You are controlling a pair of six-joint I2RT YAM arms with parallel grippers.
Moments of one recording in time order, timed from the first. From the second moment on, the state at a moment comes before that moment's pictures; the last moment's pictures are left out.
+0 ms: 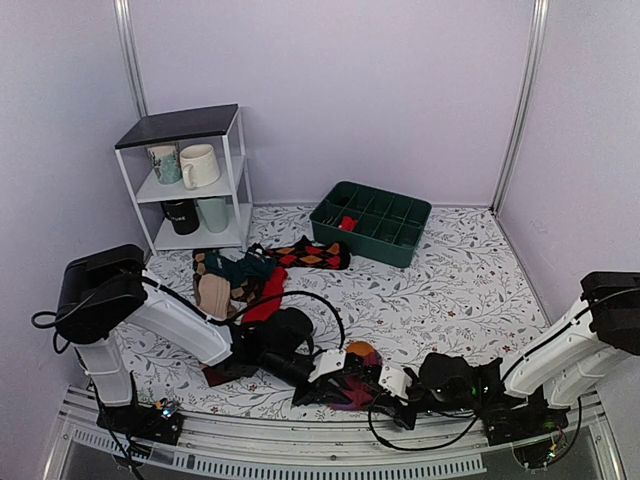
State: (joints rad) left arm -1.17 1.86 0.74 0.43 0.52 0.23; right arm 1.37 1.50 0.27 0.65 0.09 0.05
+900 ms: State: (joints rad) left arm -1.32 1.67 0.49 0.63 0.11 0.57; right arm 1.09 1.65 0.42 0.57 -0.49 0.47
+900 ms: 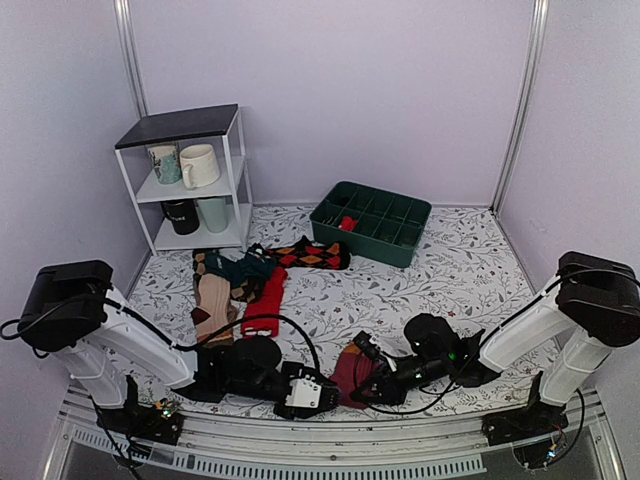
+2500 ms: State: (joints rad) left arm -1.25 1.82 0.73 0.42 0.29 0.40; right arm 1.10 1.18 0.15 0.60 -0.16 0.25
